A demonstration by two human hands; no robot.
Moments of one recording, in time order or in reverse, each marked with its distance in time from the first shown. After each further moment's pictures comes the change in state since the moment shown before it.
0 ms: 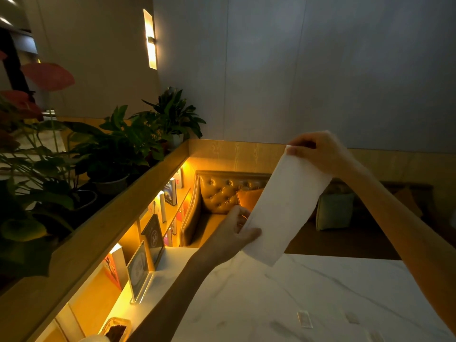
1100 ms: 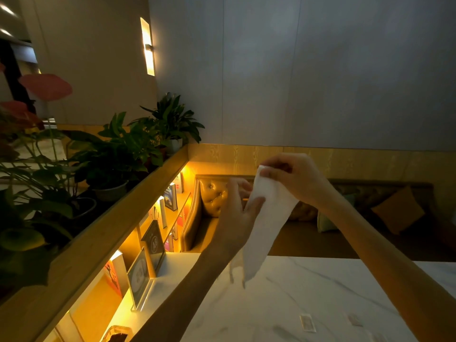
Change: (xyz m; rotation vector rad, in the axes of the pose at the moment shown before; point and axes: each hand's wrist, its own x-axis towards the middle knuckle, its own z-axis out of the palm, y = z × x) left_hand 0.013 0.042 0.011 -0.063 0.308 0.312; right_hand -0.035 -0.044 0.036 0.195 0.025 -0.103
